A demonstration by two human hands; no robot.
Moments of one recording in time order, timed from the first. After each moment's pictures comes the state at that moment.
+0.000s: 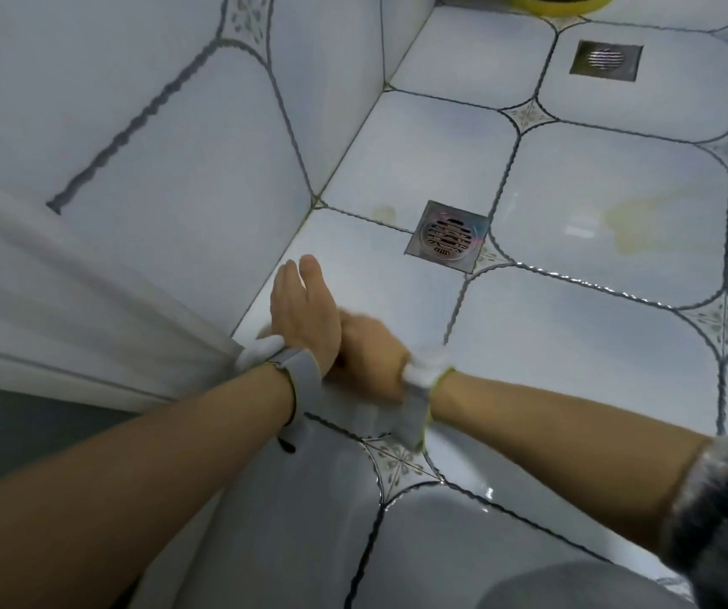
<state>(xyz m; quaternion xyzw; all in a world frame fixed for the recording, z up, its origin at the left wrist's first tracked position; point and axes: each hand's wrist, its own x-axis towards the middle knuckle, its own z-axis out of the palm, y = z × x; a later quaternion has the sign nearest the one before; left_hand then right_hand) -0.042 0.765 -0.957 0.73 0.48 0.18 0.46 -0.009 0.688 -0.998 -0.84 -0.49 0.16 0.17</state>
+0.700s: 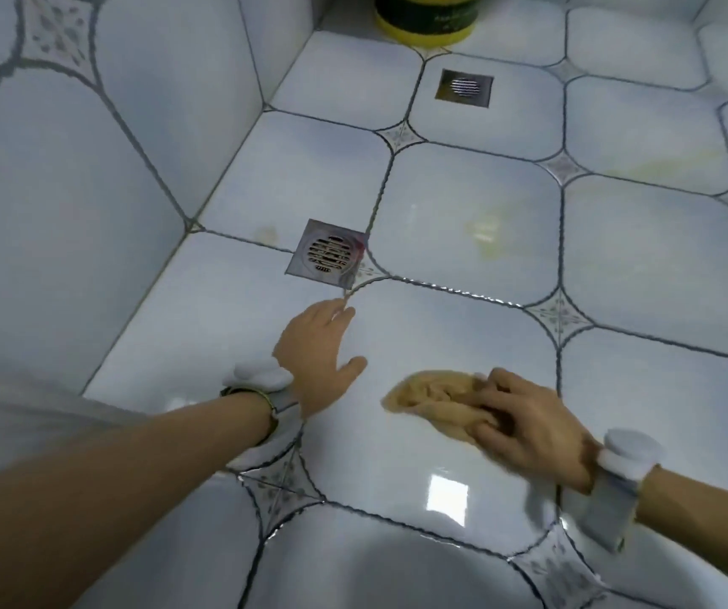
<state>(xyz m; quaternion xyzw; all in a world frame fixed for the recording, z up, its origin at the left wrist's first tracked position) 0.008 0.661 -0.975 0.98 0.04 -0.07 0.20 0.057 0.360 -0.990 -0.88 -0.40 0.10 0.21</state>
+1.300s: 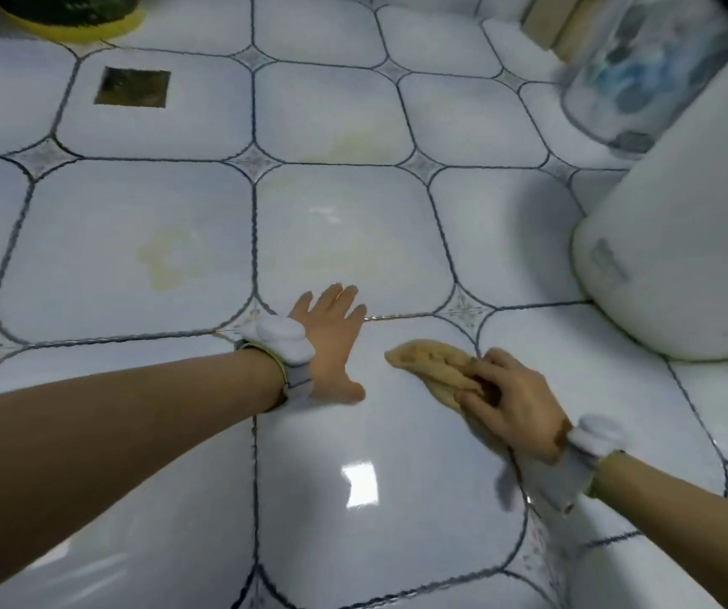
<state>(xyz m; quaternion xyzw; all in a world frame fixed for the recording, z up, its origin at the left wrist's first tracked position) 0.179 0.327 -0.972 0.95 -0.27 -0.17 0.04 0.102 0.041 -0.988 -0.98 -0.12 0.02 0.17</state>
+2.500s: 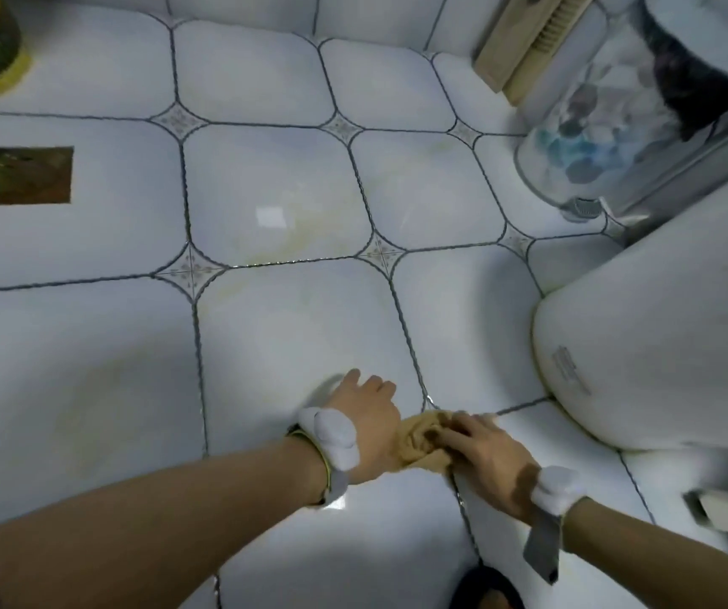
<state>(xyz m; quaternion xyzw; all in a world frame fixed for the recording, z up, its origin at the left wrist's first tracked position) 0.295 0.269 -0.926 0.86 -0.46 -0.21 0.01 0.213 0.029 -0.959 -0.96 -0.16 0.21 0.09</state>
